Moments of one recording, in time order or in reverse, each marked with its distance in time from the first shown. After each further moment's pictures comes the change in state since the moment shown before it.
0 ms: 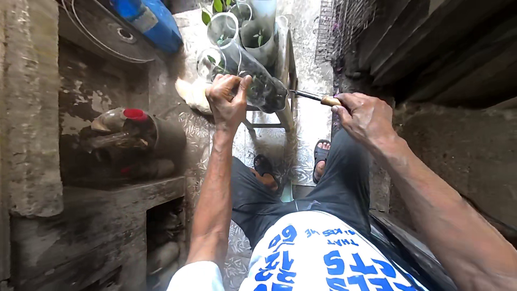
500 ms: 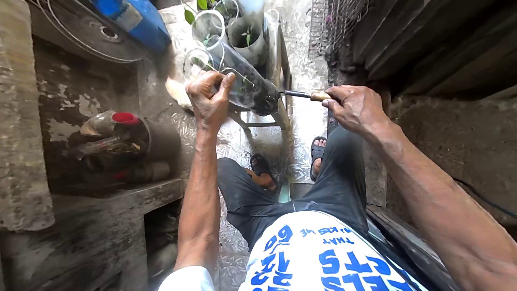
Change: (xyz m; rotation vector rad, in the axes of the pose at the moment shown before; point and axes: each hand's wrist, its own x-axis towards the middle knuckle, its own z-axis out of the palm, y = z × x) left_hand 0.017 -0.021 -0.006 -0.080 -0.107 -0.031; right_hand 0.033 0.011 0.000 0.037 -0.112 -0.018
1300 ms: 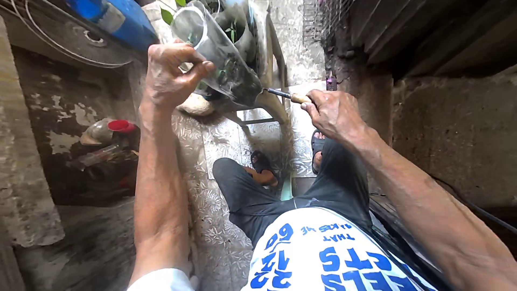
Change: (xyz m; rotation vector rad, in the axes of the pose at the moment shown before) left_hand 0.077 -0.025 -0.040 0.029 -0.518 0.220; right_hand 0.001 -0.025 0.025 0.006 0.004 -0.004
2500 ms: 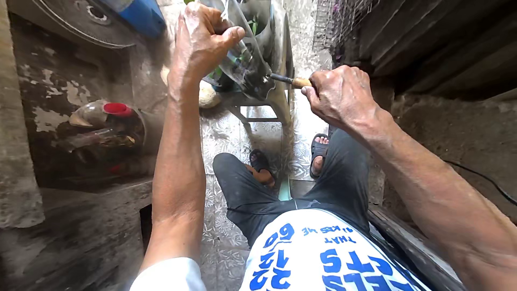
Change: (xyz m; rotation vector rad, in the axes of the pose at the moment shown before) left_hand 0.034 0.015 0.008 0.078 0.013 -0.478; right_hand 0.026 -0.058 -0.039 -0.250 -0.042 -0.073
